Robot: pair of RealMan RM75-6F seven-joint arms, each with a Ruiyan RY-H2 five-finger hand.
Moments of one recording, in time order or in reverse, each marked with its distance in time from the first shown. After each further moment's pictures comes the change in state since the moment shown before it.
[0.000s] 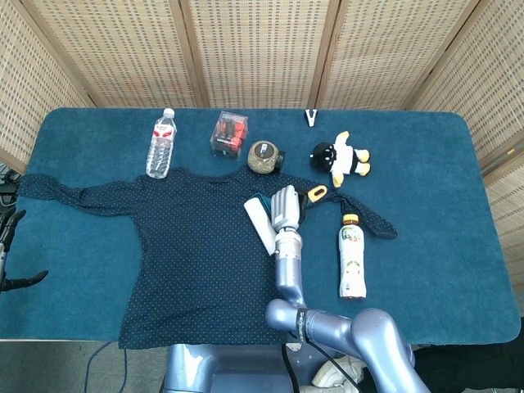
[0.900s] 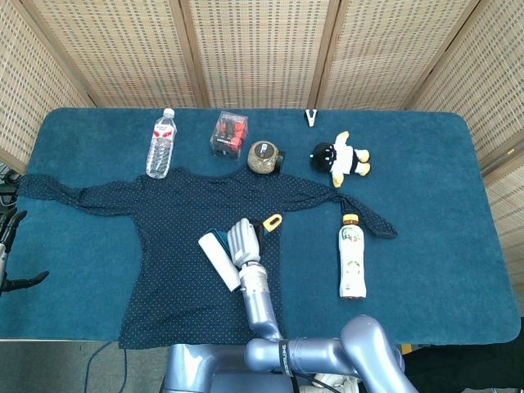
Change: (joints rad) left arm 0.001 -0.002 0.004 0.001 0.009 0.004 0.001; right arm 0.011 -0.073 -0.011 -0.264 -0.047 0.071 -0.074
